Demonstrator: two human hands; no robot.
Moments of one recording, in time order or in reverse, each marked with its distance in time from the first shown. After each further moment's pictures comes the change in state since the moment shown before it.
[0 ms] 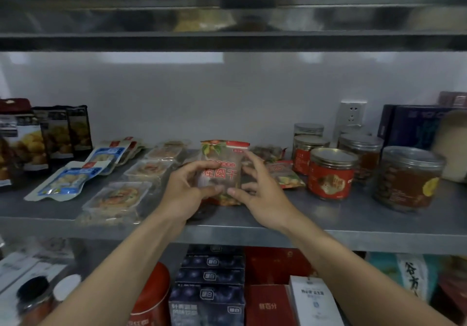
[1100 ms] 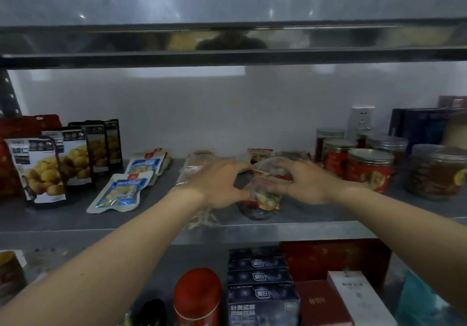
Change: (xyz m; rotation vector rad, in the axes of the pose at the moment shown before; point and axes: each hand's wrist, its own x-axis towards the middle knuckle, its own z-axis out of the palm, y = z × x) left_hand 0.033 0.031 -0.087 1.089 -0.502 0.335; right_hand 0.028 -0.053 0.014 -0.875 -0.117 0.100
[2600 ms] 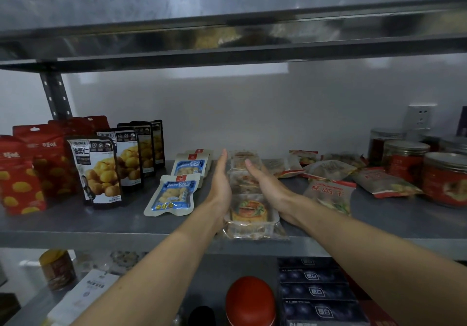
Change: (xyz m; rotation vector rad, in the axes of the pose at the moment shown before) left_hand -0.049 -0.036 -0.021 -1.473 0.287 -0.643; right_hand 0.088 -0.138 0.093 1.021 -0.067 0.159
